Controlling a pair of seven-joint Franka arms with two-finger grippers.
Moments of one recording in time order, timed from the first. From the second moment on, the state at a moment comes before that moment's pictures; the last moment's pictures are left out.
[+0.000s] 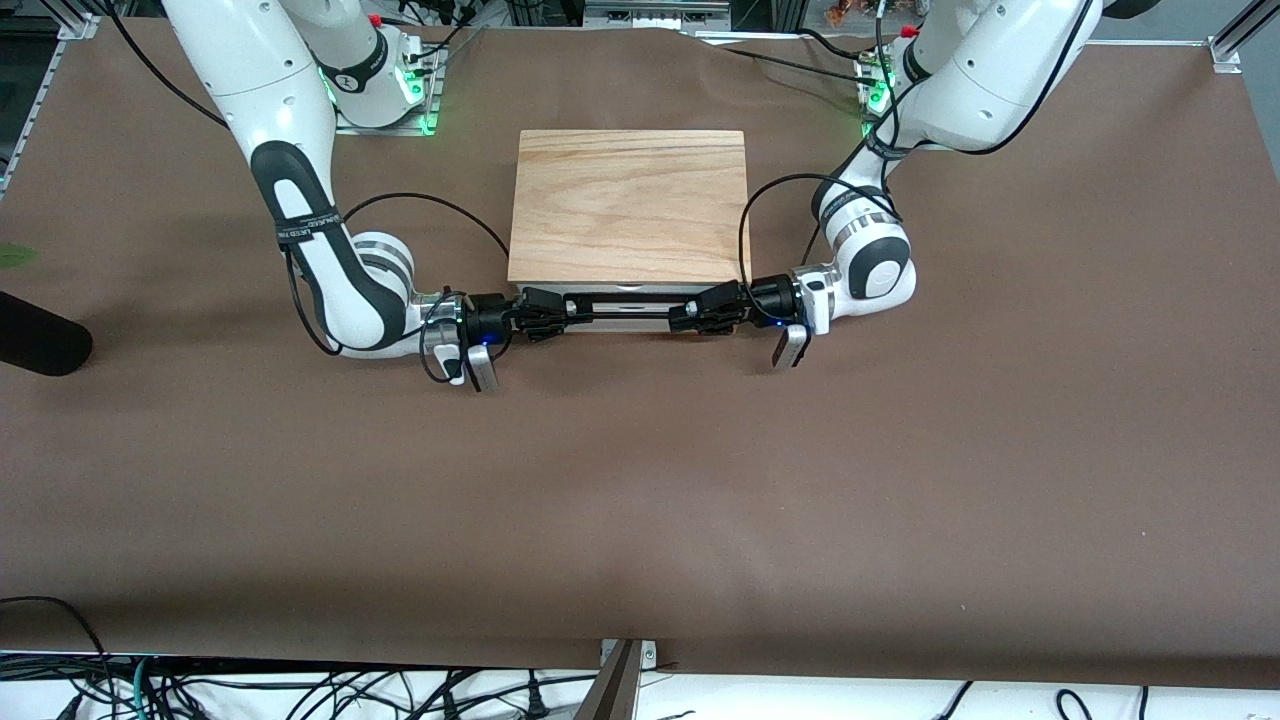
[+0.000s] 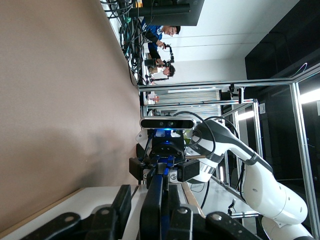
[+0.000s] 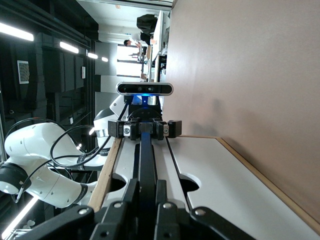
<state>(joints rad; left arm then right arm) -0.17 0.61 -0.27 -2.13 -2.11 1.91 1.36 0.30 0.64 0.04 -1.94 1.66 1.79 -1.09</state>
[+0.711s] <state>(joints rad) -0.17 0.61 -0.27 -2.13 -2.11 1.92 1.36 0.30 0.64 0.04 -1.94 1.66 1.79 -1.09</state>
